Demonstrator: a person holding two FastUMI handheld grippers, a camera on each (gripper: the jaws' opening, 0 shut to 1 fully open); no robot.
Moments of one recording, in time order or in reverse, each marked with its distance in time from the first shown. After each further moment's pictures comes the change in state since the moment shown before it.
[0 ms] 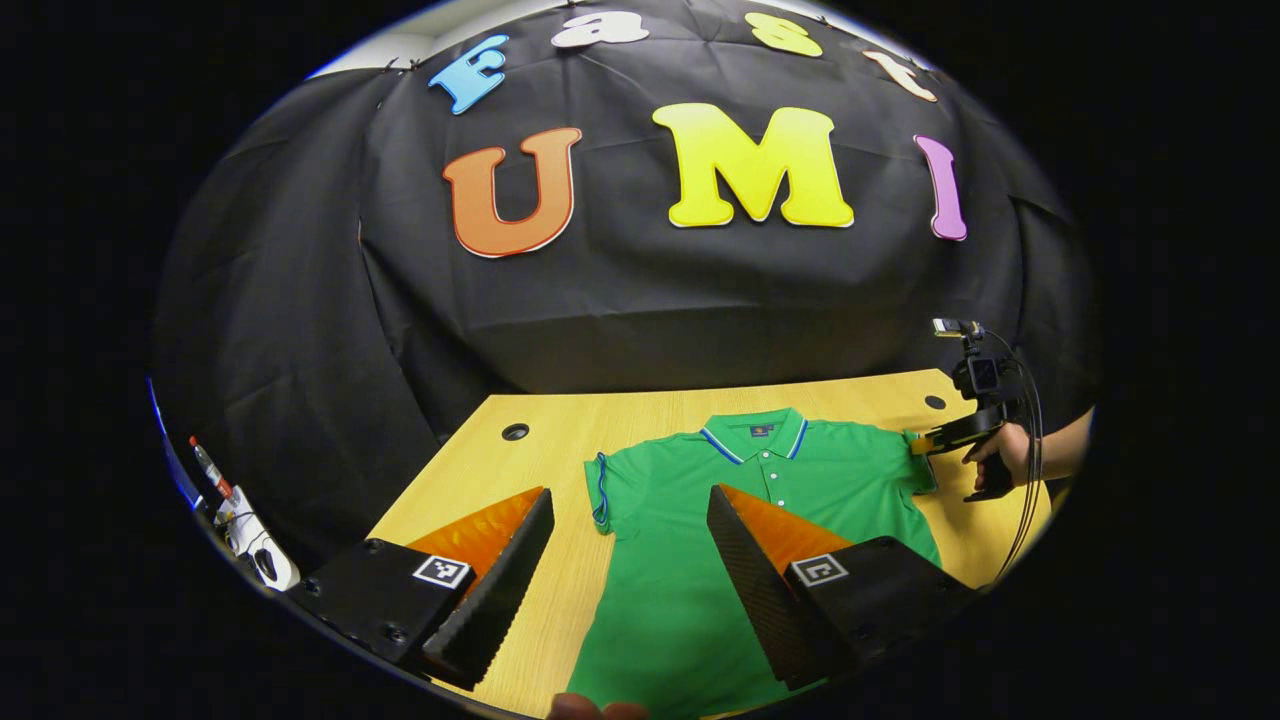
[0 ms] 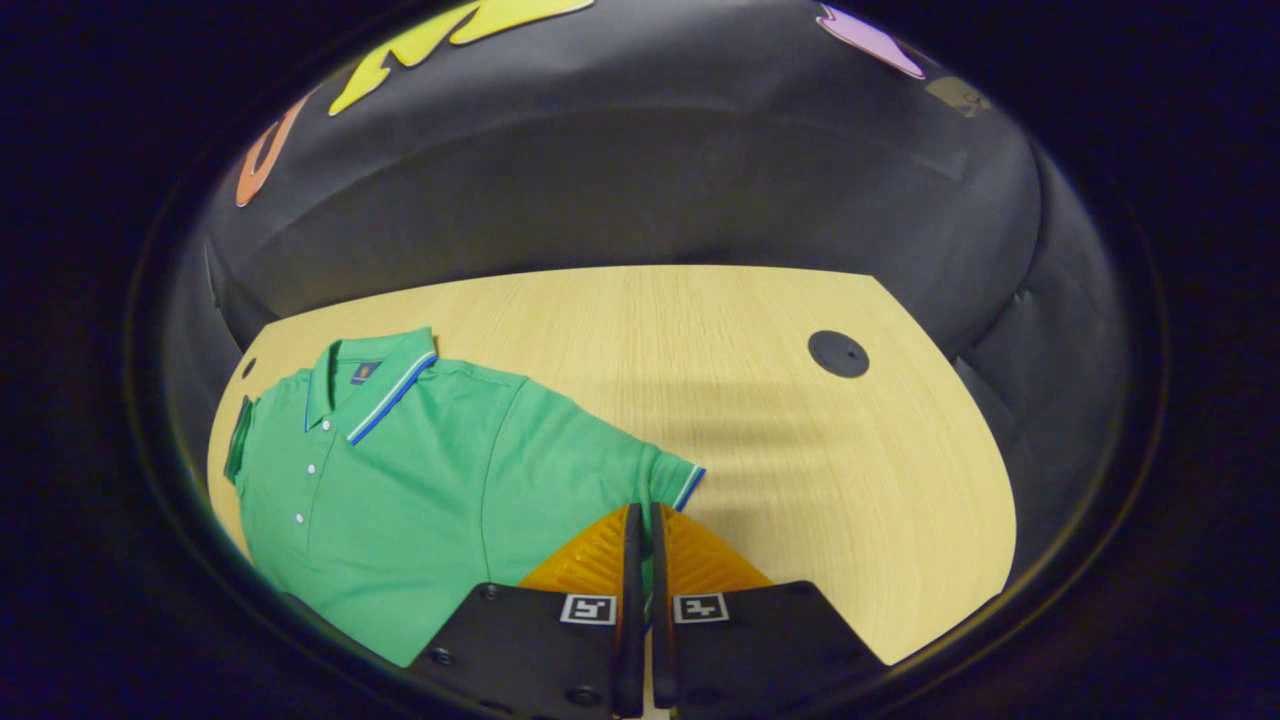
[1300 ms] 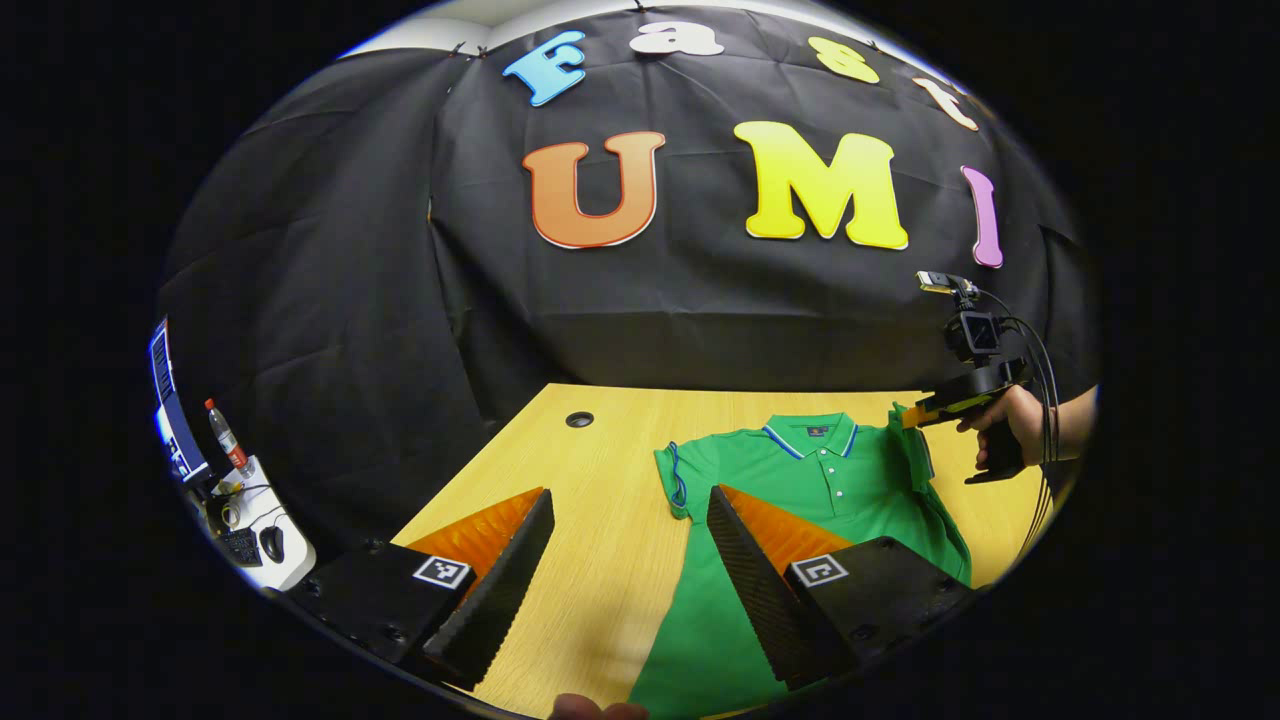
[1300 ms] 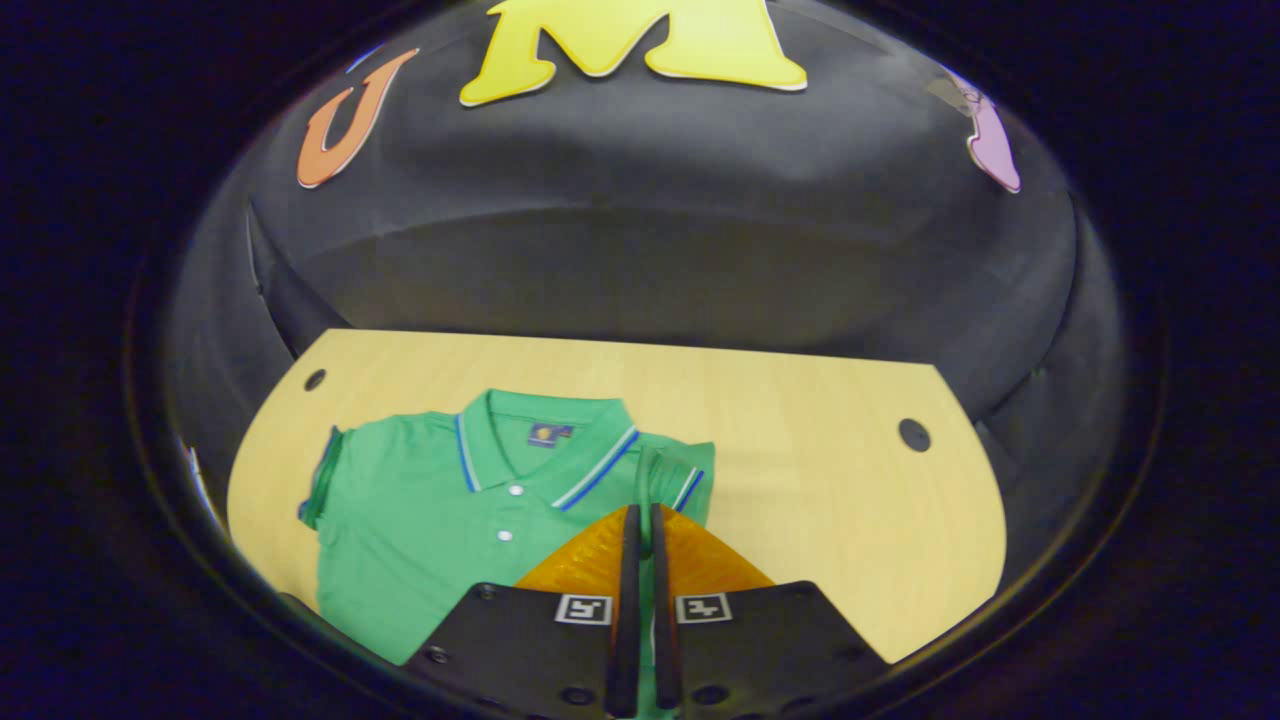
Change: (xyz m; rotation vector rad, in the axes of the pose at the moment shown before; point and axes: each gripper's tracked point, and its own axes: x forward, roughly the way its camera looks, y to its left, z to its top) left arm -0.027 0.090 -0.028 -0.092 -0.024 0.090; right arm -0.070 0.173 0.041 -0.098 -0.067 0.079
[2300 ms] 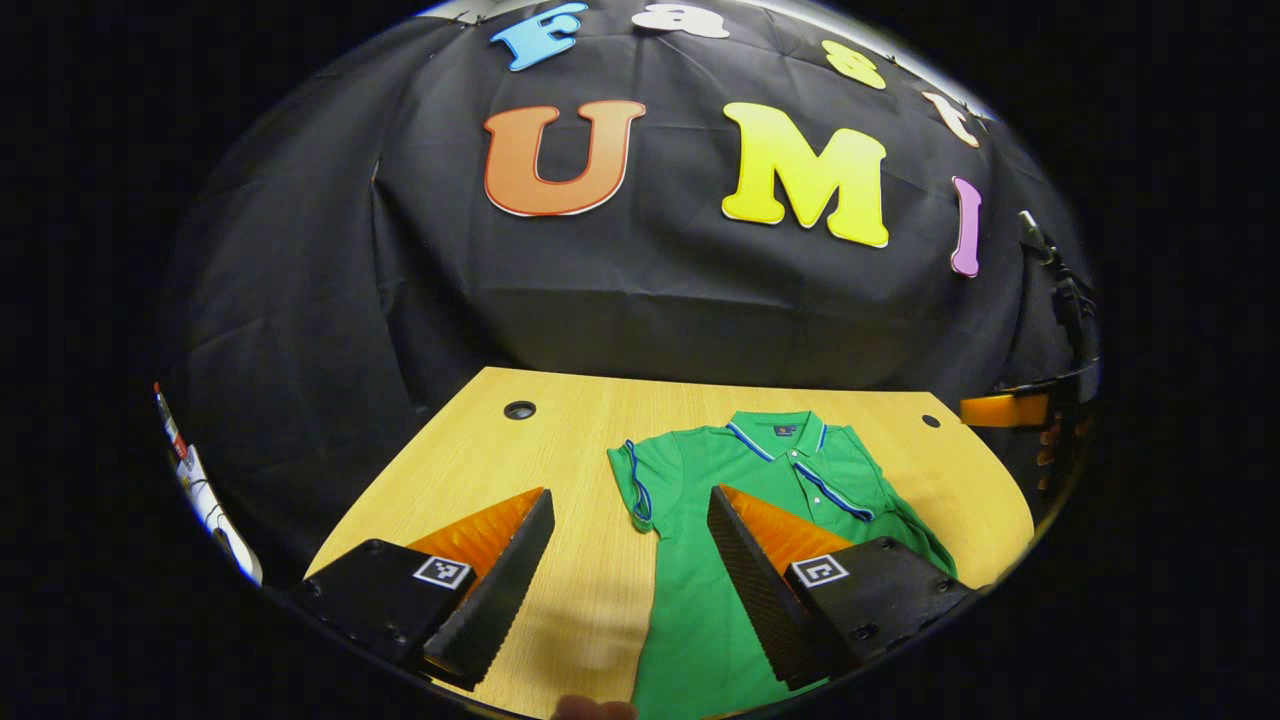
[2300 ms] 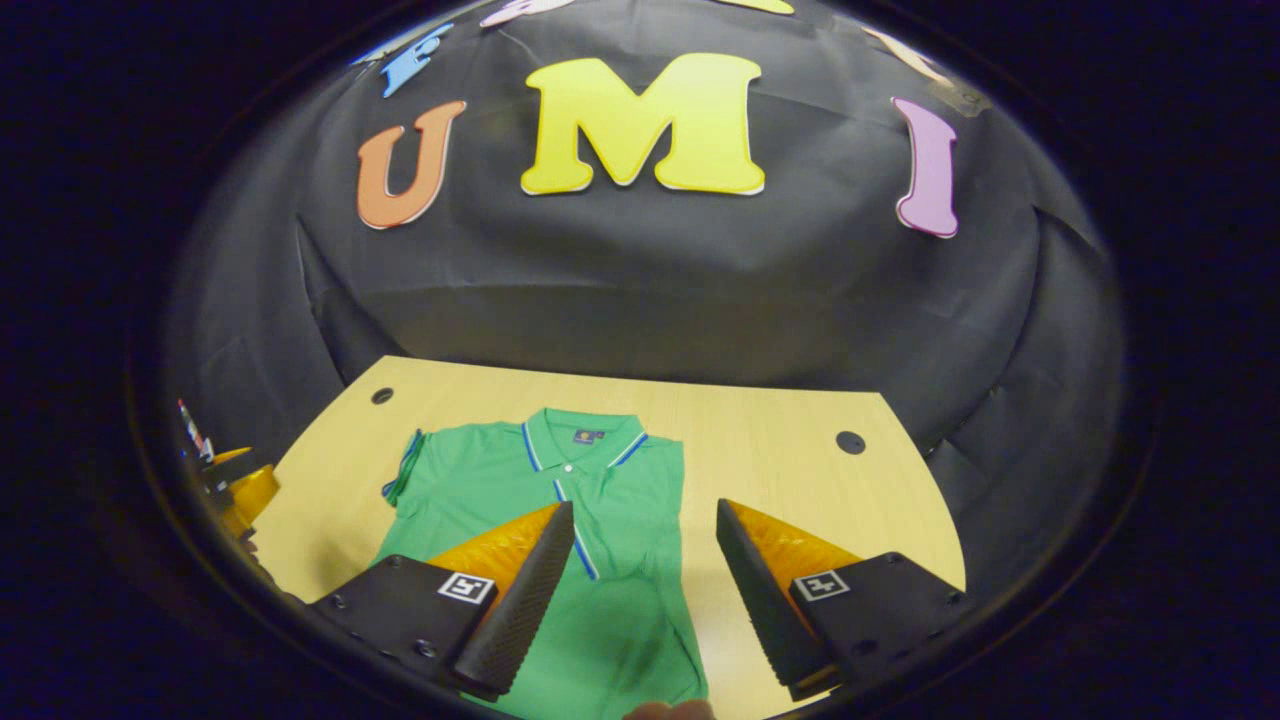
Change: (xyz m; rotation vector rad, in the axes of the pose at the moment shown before) left arm 0.078 -0.024 -0.006 -0.029 0.041 -0.215; right arm -0.192 -0.010 -0.017 -0.031 -0.182 -0.007
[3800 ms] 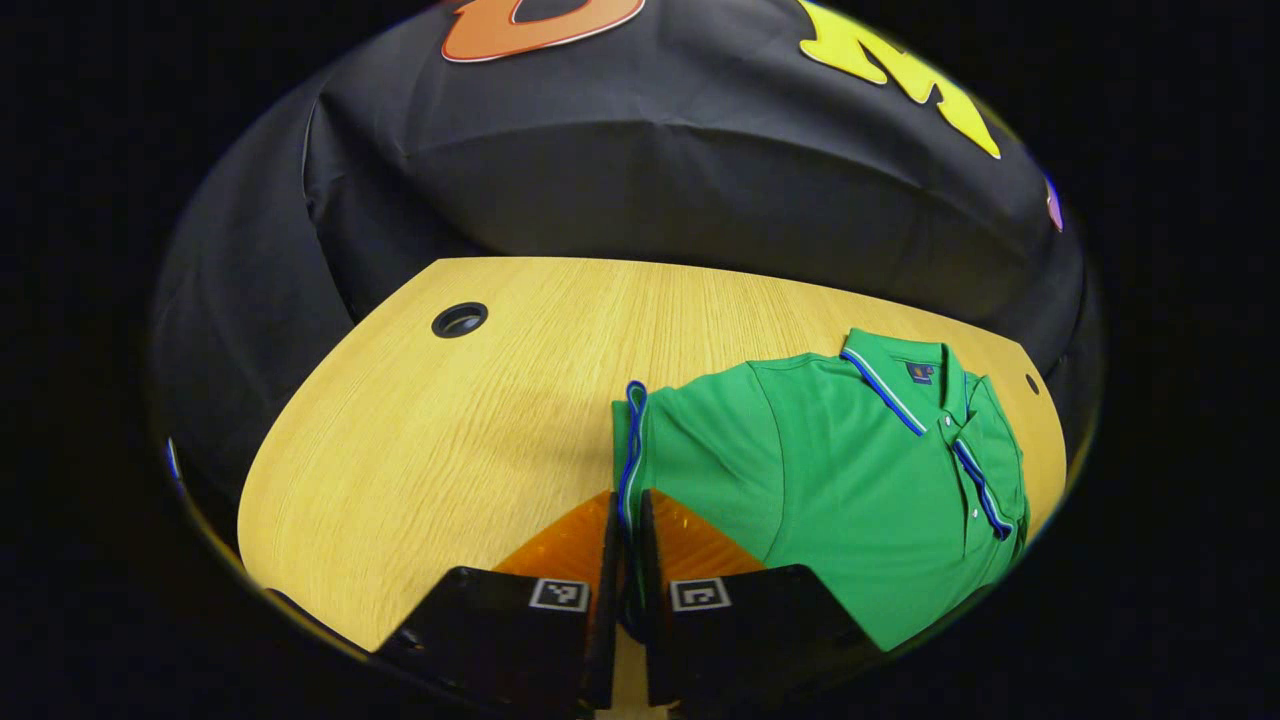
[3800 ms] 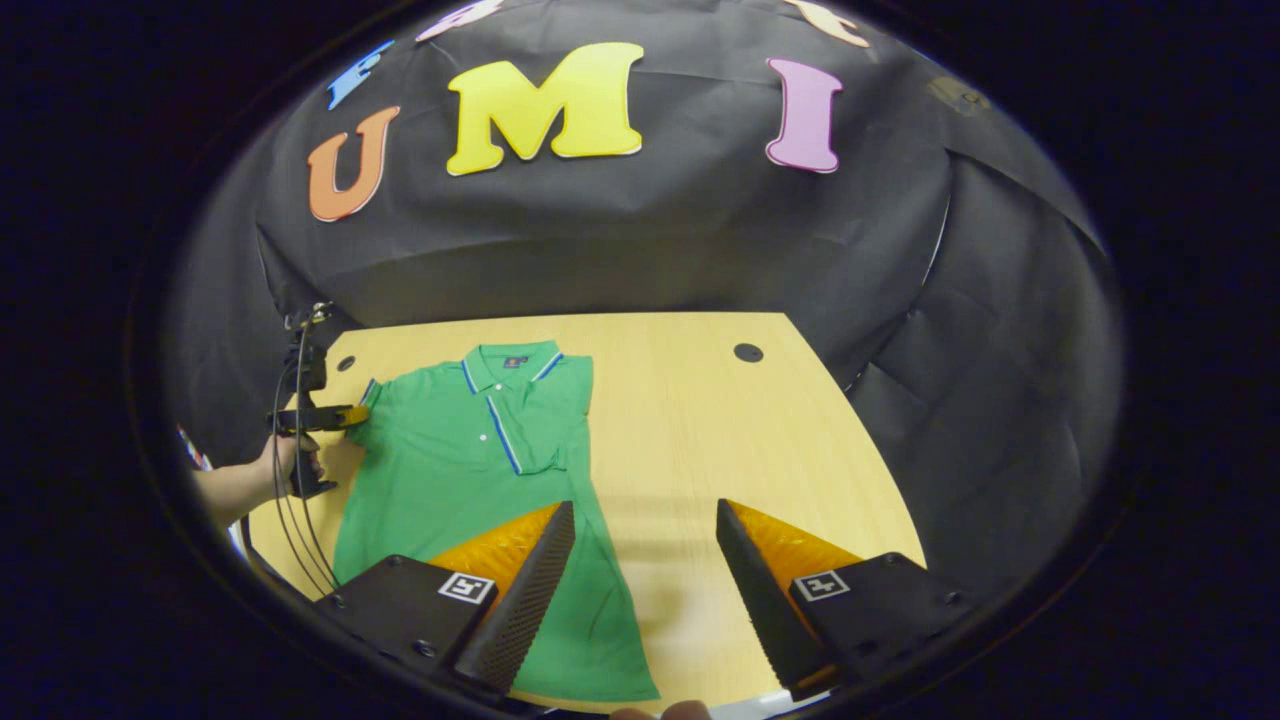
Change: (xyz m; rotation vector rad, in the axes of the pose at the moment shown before) left arm 0.210 0.023 -0.089 -0.026 0.316 0.064; right arm -0.076 -0.082 -0.082 0.124 0.150 -0.145
